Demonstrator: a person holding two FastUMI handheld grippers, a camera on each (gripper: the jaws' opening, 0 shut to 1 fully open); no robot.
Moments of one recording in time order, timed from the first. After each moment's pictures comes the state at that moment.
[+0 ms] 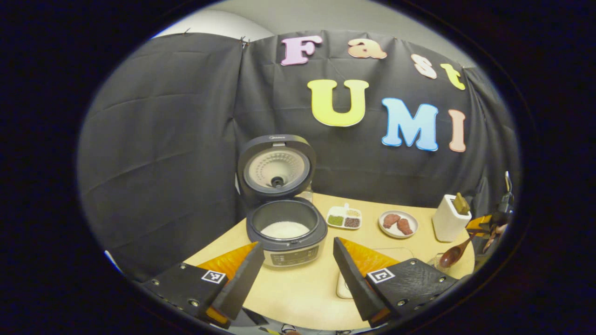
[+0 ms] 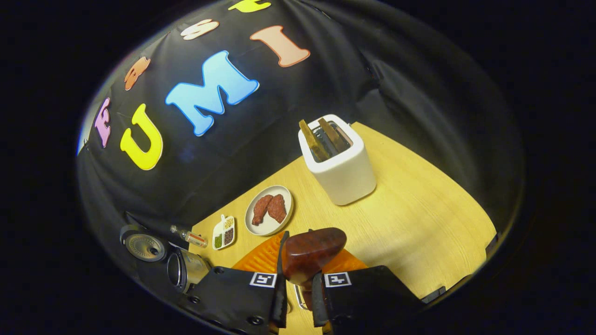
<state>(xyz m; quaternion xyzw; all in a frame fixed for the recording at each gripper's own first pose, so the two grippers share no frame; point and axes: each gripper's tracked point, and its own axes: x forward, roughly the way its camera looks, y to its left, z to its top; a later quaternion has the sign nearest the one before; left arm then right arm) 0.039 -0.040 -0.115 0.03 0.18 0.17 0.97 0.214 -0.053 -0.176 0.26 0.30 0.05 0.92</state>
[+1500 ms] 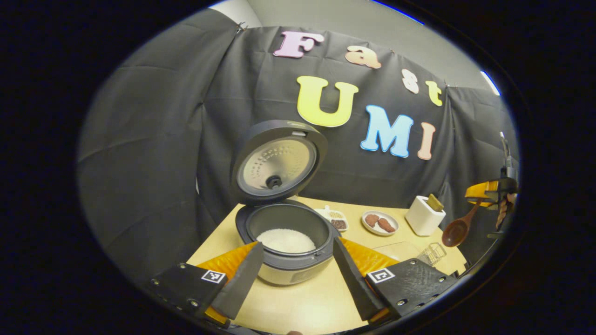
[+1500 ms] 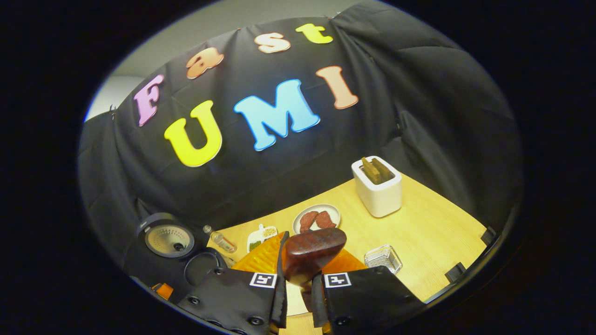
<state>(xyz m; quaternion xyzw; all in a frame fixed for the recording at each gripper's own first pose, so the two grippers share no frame) 0.062 0.103 -0.144 -0.02 0.18 0.03 0.98 0.115 0.118 -0.079 0.17 0.20 0.08 0.96</state>
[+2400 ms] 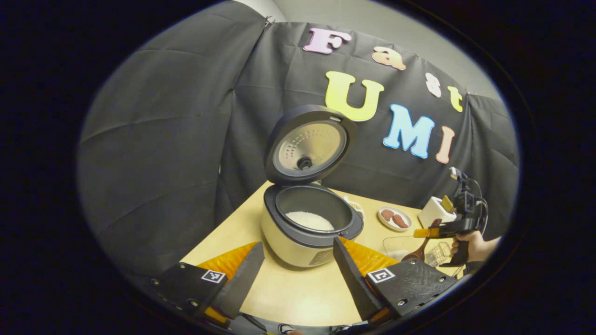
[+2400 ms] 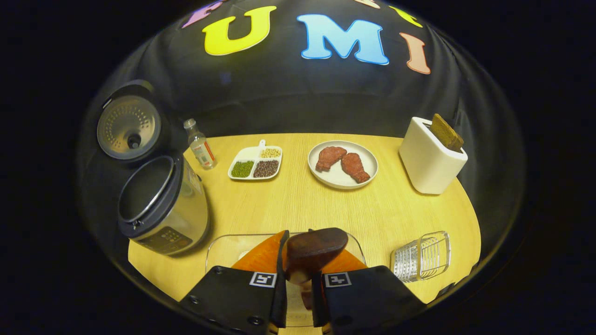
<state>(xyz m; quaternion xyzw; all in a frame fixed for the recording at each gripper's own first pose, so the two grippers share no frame) 0.010 0.134 -0.173 -0.06 0.19 0.09 0.98 0.155 0.204 -0.269 -0.05 0.35 0.14 0.92</state>
